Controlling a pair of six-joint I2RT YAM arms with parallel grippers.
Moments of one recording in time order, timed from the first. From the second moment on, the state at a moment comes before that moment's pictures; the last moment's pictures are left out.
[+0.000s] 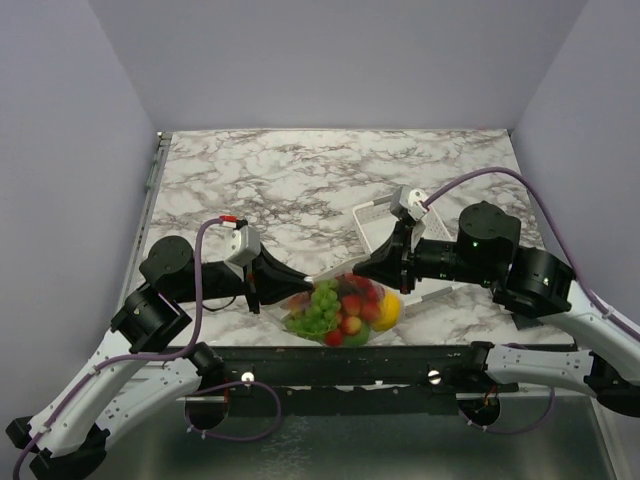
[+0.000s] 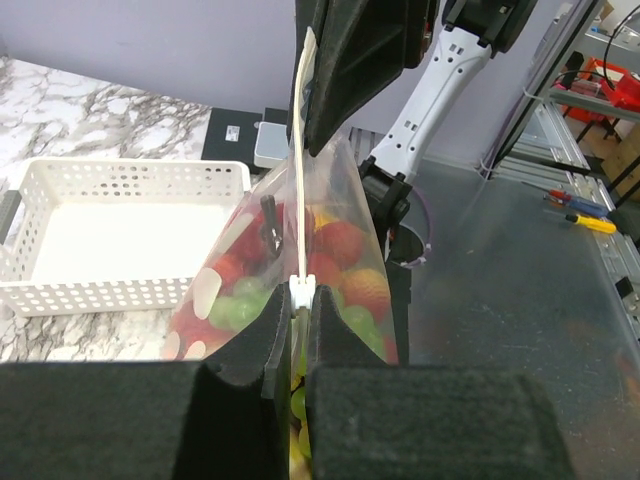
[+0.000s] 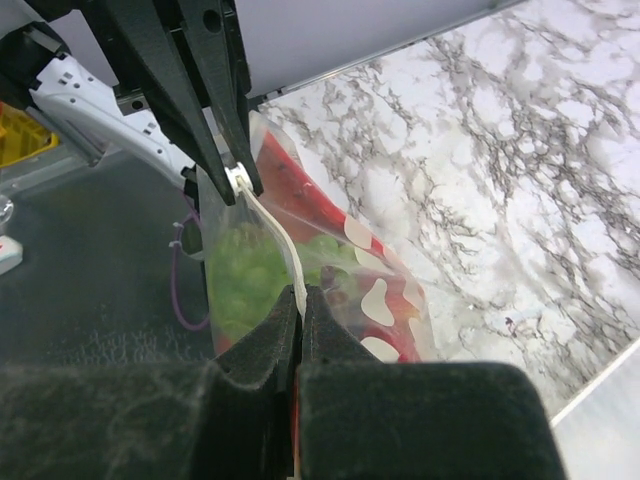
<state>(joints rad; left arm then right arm) -0.73 0.61 0.93 -0.28 0.72 -0.19 1.05 0.96 1.32 -0.57 -0.25 0.11</state>
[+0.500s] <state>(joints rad) -0.73 0.59 0.93 -0.36 0.67 -0.15 1.06 0.89 1.25 -0.61 -0.06 0.13</state>
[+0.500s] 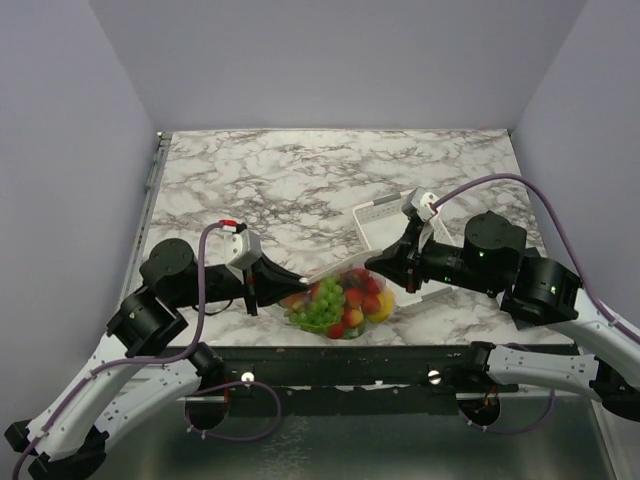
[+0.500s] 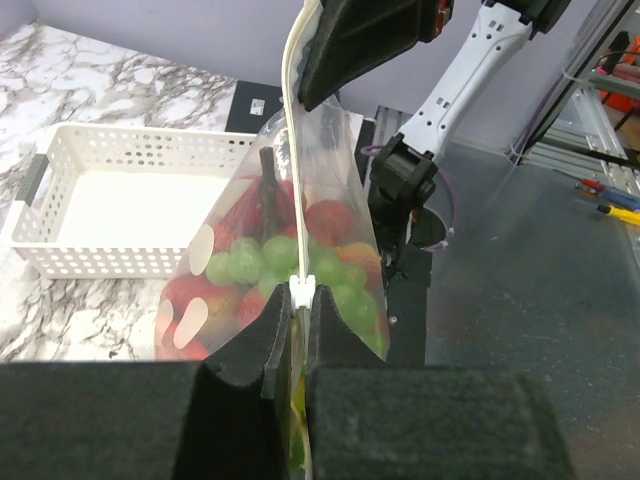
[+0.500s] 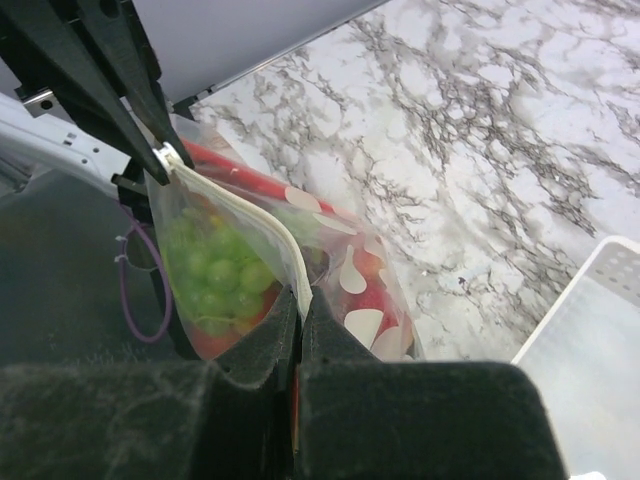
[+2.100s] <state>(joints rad) -0.73 0.36 0.99 -0.70 0.43 -0.07 1.07 0.88 1.18 -0.60 0.29 0.21</state>
